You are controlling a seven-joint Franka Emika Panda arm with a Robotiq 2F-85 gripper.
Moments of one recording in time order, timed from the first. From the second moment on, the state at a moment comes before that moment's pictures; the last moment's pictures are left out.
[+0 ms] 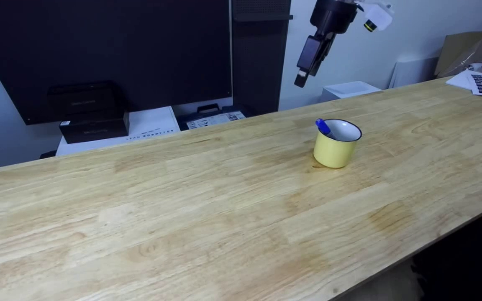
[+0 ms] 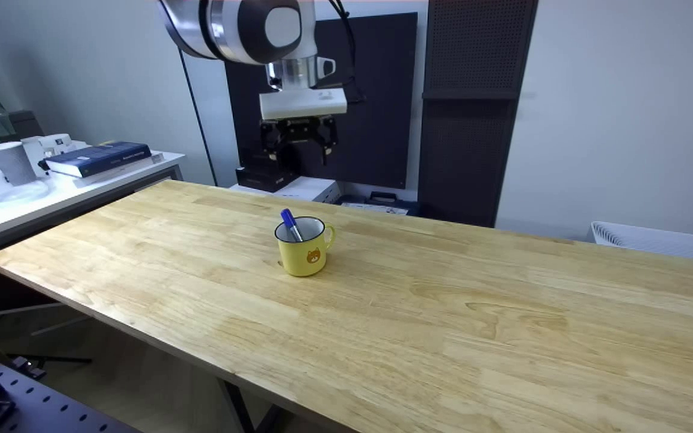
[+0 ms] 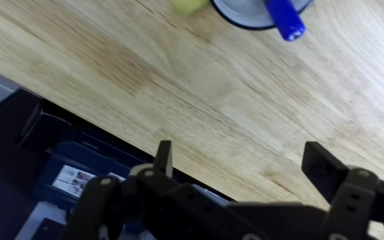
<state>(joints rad) -0.26 0.48 0.21 -2.04 0.09 2.68 -0.72</state>
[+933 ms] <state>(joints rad) -0.23 0.48 0.25 -2.05 0.17 2.62 -0.76</state>
